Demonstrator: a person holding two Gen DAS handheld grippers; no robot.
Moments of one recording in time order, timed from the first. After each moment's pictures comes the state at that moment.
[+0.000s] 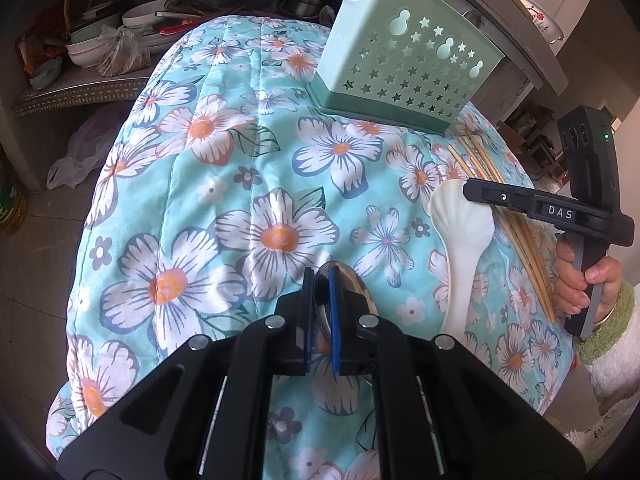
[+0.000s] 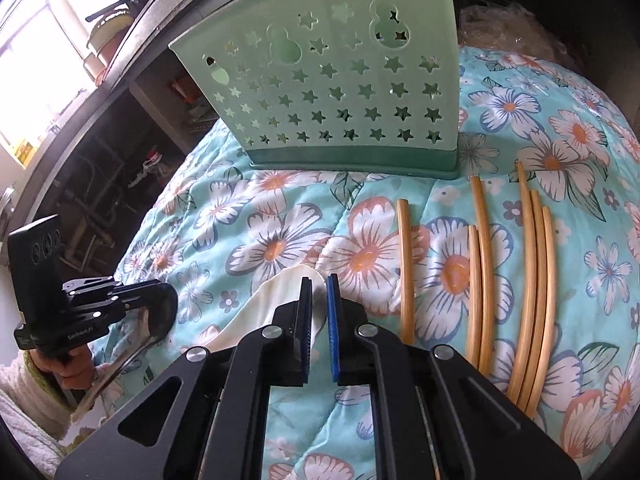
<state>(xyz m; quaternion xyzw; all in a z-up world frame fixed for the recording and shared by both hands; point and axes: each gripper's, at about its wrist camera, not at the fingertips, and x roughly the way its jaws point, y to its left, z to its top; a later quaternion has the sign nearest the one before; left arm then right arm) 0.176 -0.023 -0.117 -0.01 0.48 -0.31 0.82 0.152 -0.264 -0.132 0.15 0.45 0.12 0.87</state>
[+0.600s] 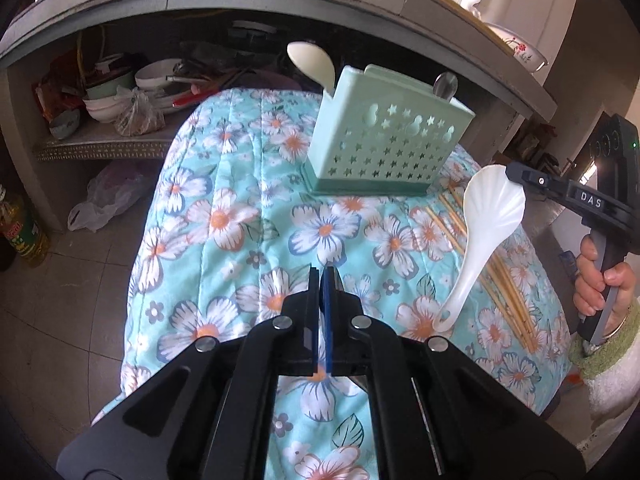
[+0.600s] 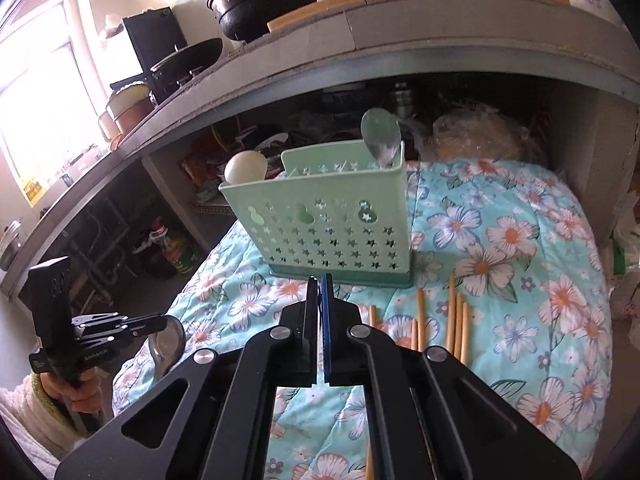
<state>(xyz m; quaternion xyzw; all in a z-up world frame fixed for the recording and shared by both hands) 0.168 -0.017 -0.041 -0.01 0.41 -0.30 0.86 0.111 -0.294 -0.035 0.14 0.32 0.08 0.94</state>
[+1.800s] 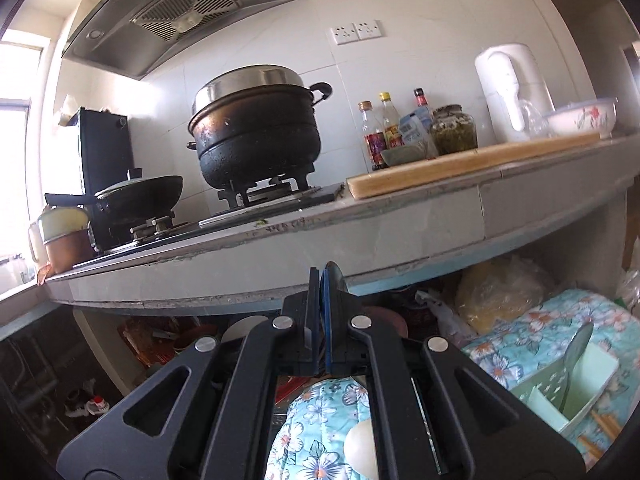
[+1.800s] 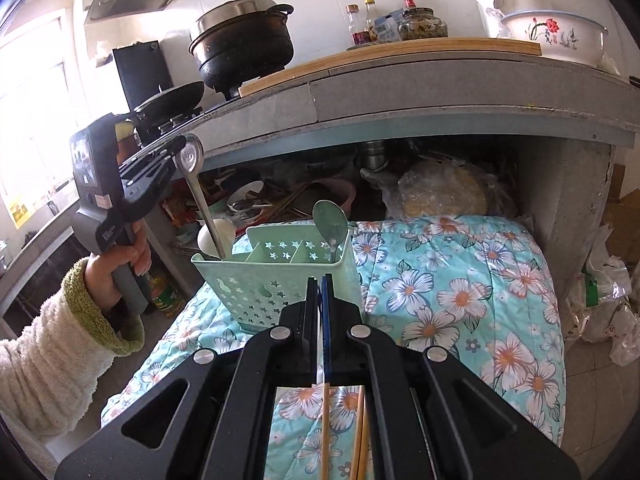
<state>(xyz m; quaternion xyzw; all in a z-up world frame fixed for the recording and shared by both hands) 0.302 -0.148 0.081 0.15 0.05 -0.12 0.98 0.115 -0.334 0.007 0.14 0.26 0.03 0.95</state>
